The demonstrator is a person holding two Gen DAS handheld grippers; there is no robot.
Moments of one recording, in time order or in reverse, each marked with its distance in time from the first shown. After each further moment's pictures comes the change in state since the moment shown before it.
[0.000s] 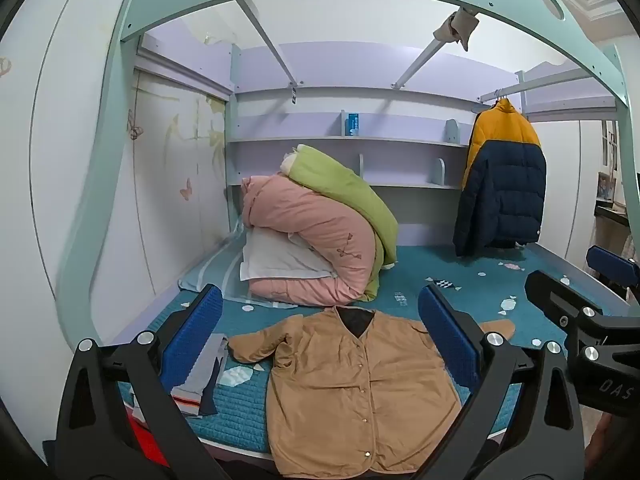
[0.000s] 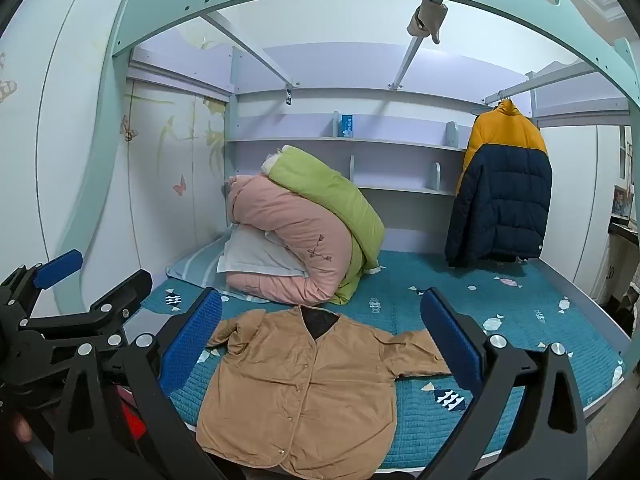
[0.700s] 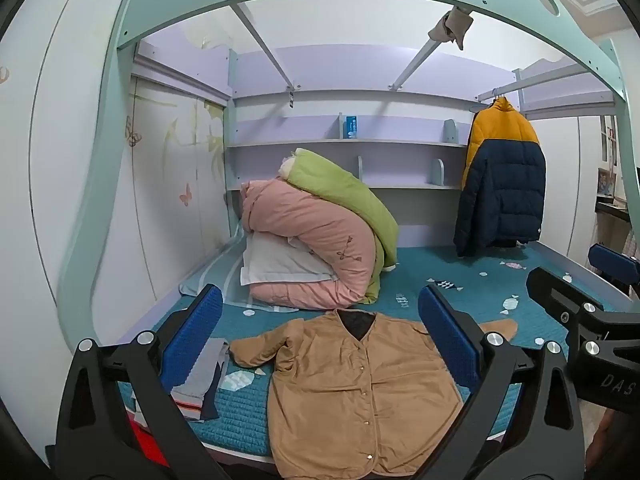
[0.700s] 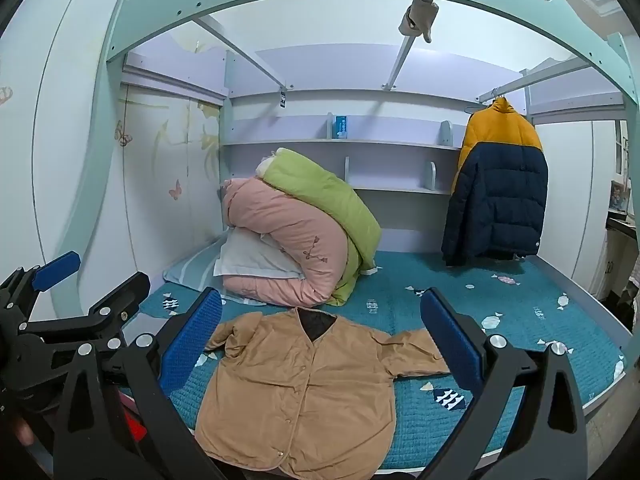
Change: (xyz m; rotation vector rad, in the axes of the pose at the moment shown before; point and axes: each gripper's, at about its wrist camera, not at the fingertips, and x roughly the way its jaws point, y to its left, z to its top) left arm 0.006 0.000 0.003 0.014 -0.003 0.001; right arm -0.003 0.000 0.003 0.009 -0.012 -0.007
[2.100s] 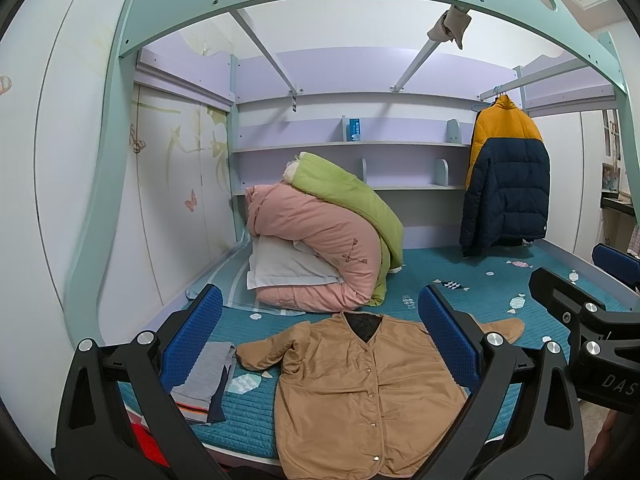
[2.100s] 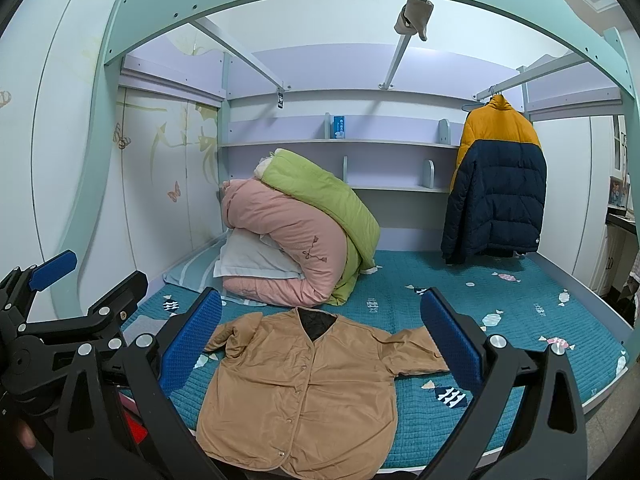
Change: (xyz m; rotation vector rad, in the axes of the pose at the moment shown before) left arm -0.009 0.001 -0.002 0.021 -0.017 0.014; right arm -0.003 -0.009 -0.004 0.014 -0.002 -0.002
